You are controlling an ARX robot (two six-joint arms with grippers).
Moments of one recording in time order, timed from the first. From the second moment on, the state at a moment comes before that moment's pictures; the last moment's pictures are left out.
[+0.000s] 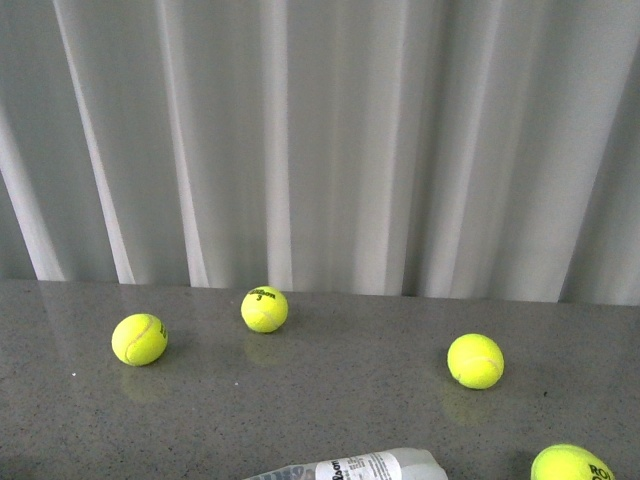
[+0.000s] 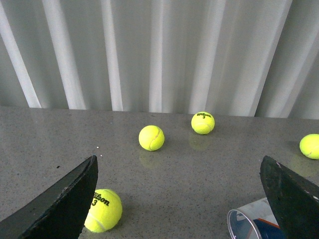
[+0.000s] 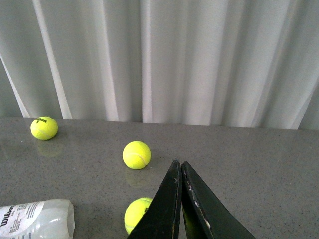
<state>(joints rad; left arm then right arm) 0.00 0.00 0.02 0.00 0.00 0.00 0.00 0.30 0.00 0.31 0.00 -0.01</state>
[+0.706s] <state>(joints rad) 0.00 0.00 0.02 0.00 0.00 0.00 0.00 0.00 0.00 0.00 0.00 -0.01</state>
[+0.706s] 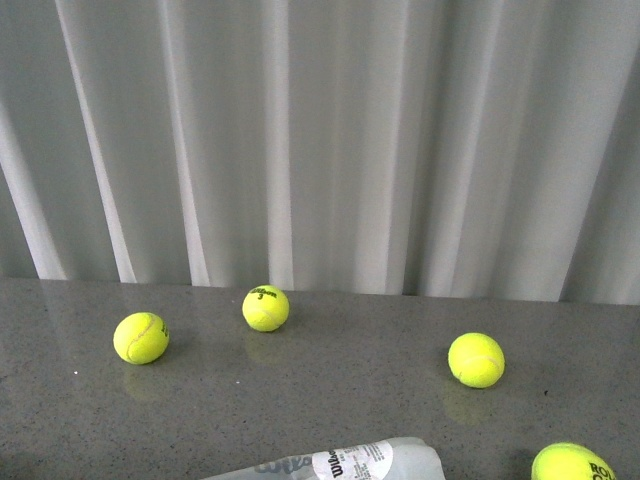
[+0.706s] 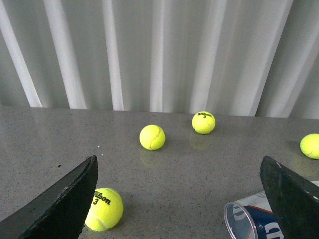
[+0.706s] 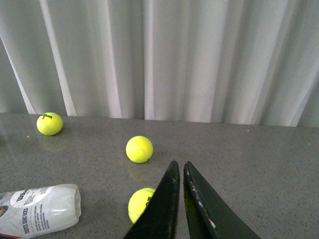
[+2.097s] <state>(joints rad) -0.34 1.81 0.73 0.16 0.17 -0.45 0.00 0.00 0.00 0.00 0.00 -0.01</state>
